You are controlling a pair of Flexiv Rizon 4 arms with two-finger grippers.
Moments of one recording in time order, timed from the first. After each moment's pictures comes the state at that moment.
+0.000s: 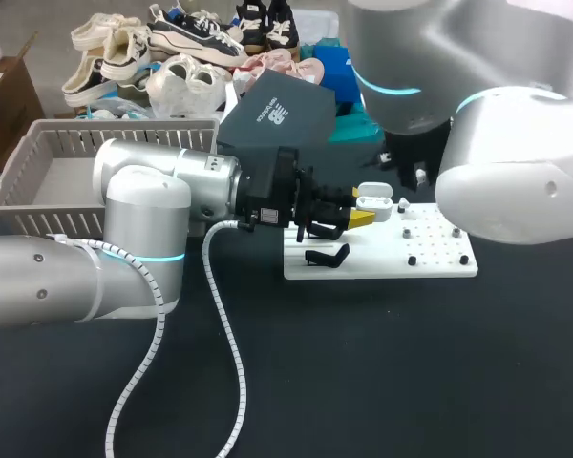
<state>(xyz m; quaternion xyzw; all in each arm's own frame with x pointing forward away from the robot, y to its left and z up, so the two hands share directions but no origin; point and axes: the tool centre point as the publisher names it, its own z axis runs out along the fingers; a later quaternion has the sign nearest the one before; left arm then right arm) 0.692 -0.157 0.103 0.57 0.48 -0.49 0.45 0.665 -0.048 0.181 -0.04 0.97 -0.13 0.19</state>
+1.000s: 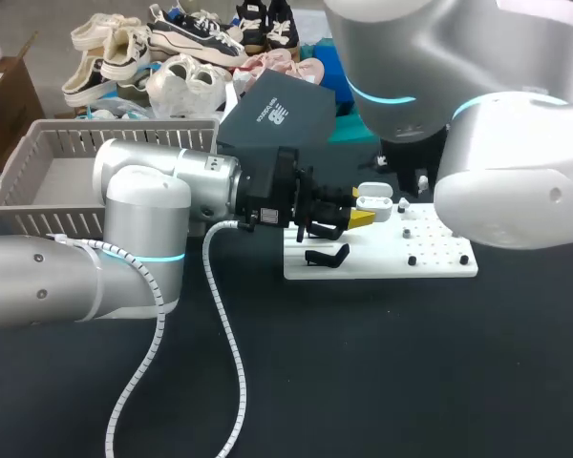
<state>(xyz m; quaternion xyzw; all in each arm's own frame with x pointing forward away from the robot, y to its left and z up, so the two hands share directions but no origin) 0.692 -0.157 0.103 0.57 0.48 -0.49 0.45 0.655 -0.053 0.179 0.06 0.97 -0.13 0.19</state>
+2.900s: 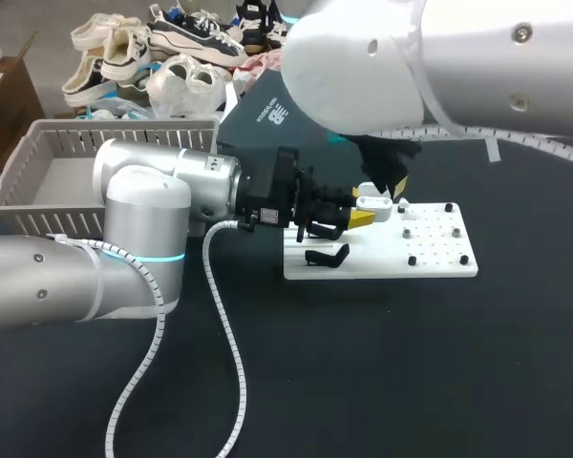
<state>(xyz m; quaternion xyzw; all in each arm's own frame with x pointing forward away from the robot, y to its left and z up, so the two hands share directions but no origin) 0.692 -0.157 0.103 0.57 0.48 -0.49 0.45 0.661 -0.005 0.180 0.43 0.89 -0.15 0.08</state>
